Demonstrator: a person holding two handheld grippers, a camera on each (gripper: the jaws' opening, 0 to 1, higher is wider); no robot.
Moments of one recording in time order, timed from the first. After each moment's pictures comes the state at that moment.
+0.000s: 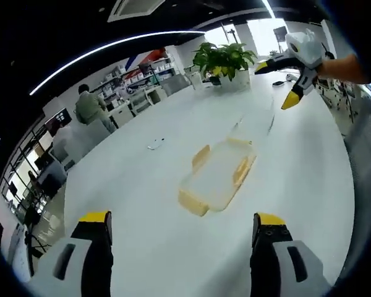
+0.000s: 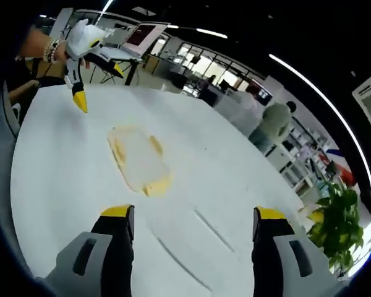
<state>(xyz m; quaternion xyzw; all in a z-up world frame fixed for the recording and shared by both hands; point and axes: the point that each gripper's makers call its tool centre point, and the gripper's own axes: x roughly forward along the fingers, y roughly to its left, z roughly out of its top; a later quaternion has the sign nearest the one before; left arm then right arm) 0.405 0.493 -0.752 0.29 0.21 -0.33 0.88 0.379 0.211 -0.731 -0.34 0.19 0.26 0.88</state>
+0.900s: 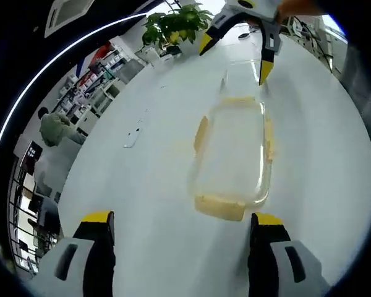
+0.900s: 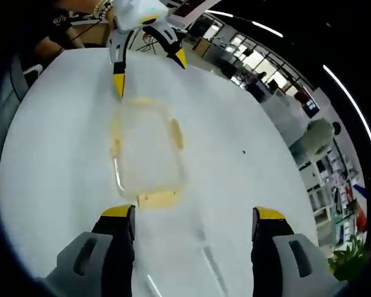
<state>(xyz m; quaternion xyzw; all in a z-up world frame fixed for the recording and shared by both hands) 0.470 0.467 -0.798 0.44 0.24 -0.40 0.77 0.443 0.253 -0.788 -0.42 0.24 0.38 0.79</state>
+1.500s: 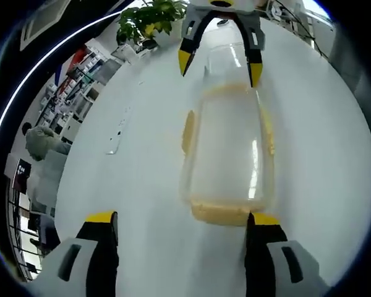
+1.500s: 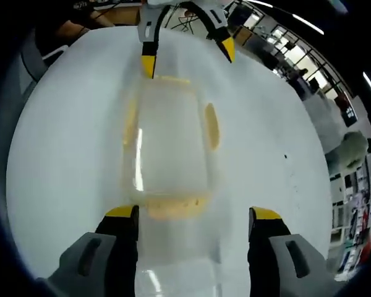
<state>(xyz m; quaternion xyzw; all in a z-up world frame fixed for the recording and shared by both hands) 0.473 0.450 -0.813 0.48 0.25 -0.44 0.71 0.444 0.276 -0.829 -0.46 0.31 0.46 0.69</state>
